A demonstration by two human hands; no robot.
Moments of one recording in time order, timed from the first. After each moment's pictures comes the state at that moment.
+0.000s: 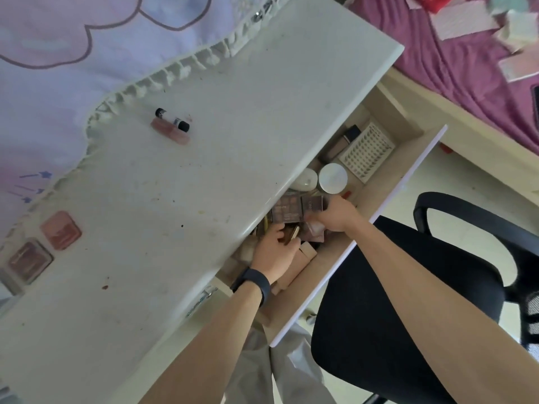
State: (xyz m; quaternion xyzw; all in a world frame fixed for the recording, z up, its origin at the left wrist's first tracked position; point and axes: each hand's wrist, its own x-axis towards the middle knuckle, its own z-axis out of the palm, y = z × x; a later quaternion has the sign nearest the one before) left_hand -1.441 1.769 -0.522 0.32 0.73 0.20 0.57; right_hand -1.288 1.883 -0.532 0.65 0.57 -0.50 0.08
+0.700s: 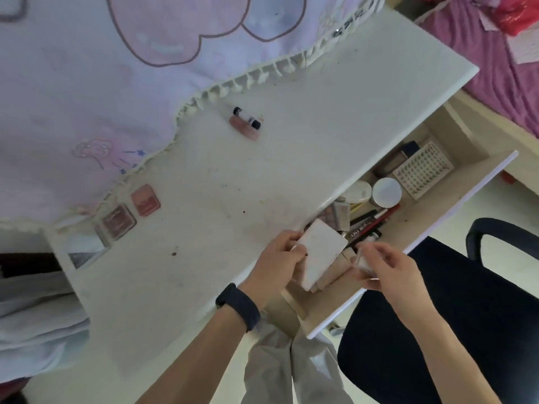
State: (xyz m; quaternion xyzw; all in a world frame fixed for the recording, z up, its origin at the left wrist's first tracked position) left_hand -1.505 1.722 -0.423 0.24 0.69 0.28 0.62; right_hand -1.286 1.762 -0.441 0.65 0.37 -0.63 -0.20
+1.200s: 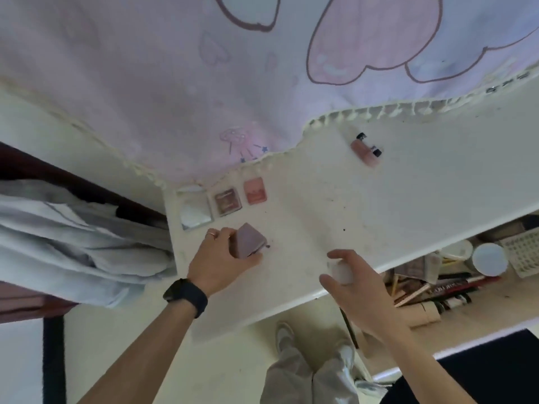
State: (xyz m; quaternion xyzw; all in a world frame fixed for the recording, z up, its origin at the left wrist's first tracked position) left_hand -1.722 1.589 -0.410 0.28 0.90 0.13 0.30; right_hand -1.471 1.722 -0.422 0.46 0.71 -0.54 -0.02
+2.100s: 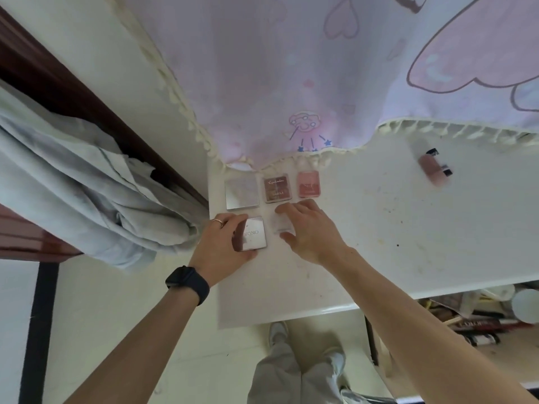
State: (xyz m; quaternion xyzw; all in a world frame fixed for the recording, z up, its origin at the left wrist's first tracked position) left_hand -1.780 1.512 -0.445 0.31 0.90 0.22 0.22; right_hand -1.667 1.707 -0.444 0.16 0.95 -0.28 0.05
